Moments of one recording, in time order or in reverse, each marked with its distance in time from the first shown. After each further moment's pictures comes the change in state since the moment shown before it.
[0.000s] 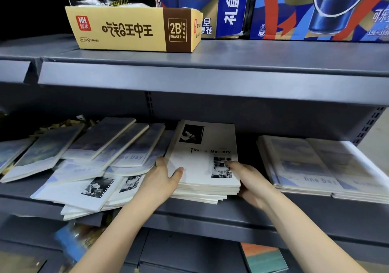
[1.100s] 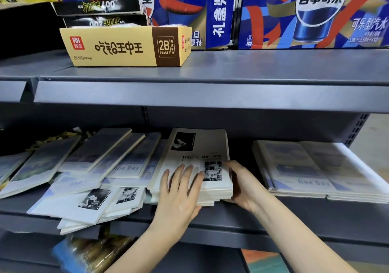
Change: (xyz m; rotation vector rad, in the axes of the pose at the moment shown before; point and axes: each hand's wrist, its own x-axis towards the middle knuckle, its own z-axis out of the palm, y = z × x) left_hand -0.026 0.005 0.045 0.592 0.284 0.664; right_hand -0.002 -0.007 0.004 0.231 -0.027 0.080
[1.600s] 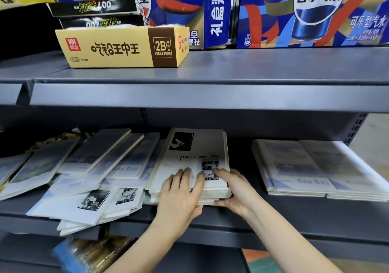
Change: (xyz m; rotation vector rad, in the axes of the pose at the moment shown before) left_hand 0.008 0.002 0.006 0.003 0.053 0.001; right_hand -0.009 0.012 0.007 0.099 -0.026 0.004
